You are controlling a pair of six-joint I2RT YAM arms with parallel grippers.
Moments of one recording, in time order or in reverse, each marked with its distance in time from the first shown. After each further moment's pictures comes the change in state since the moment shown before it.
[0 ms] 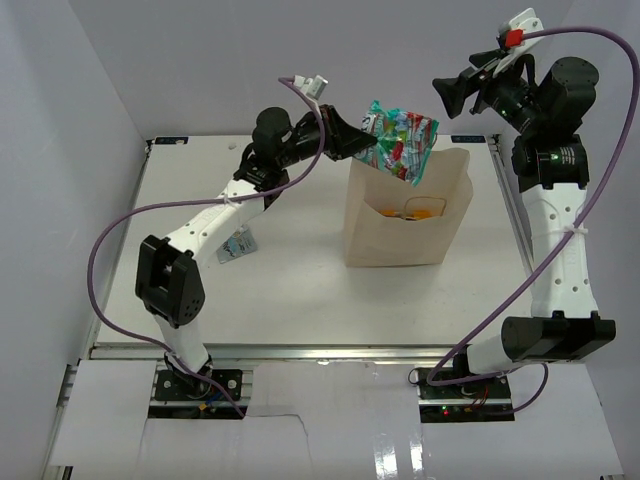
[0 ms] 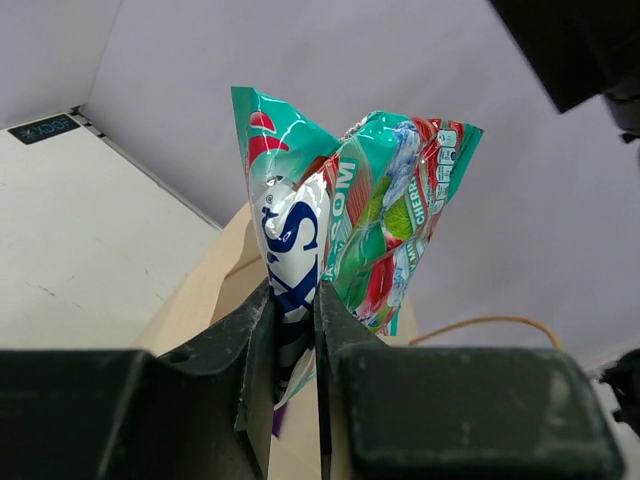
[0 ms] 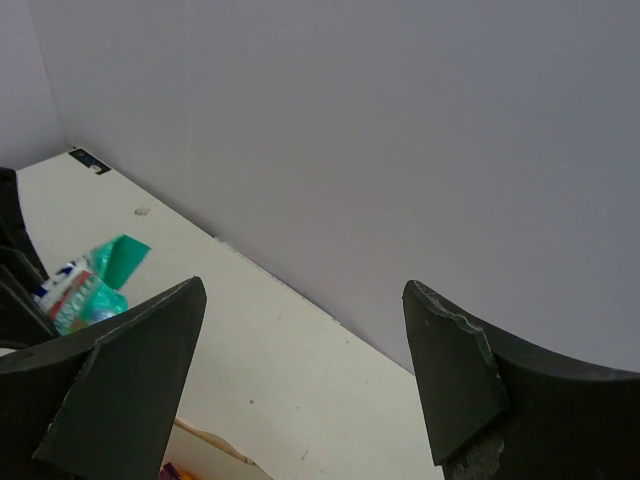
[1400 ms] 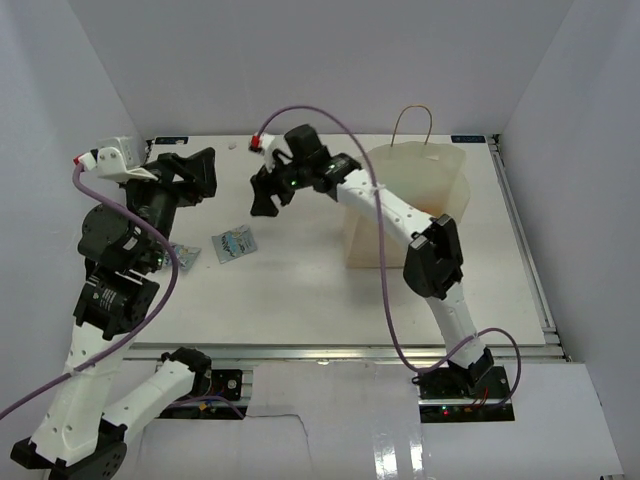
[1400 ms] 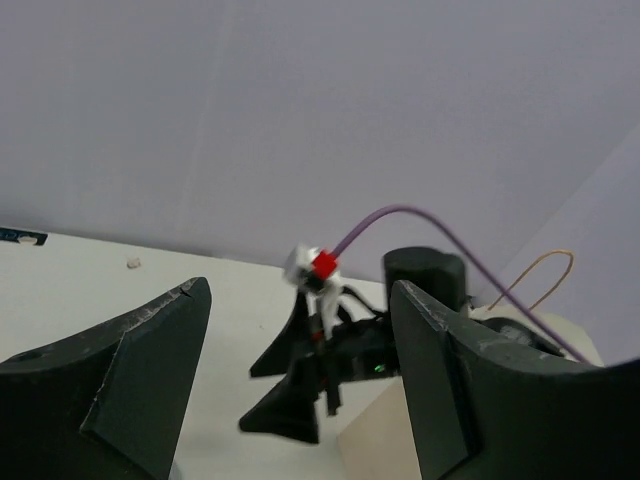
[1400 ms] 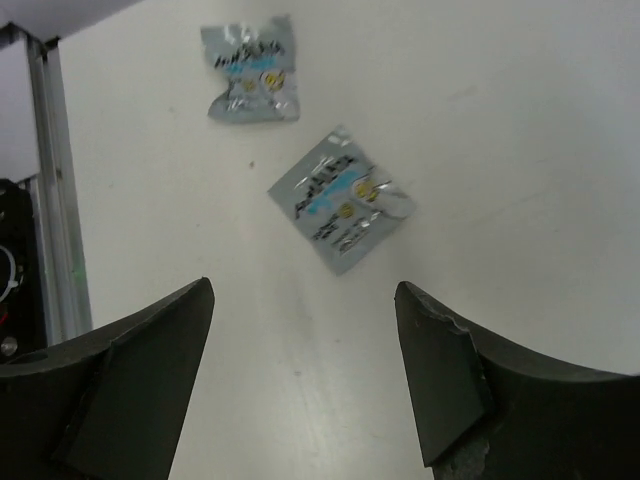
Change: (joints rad) left arm 0.120 -0.965 -0.336 -0.577 -0.903 0.423; right arm 0.700 0.727 0.342 -0.280 -0.036 0.028
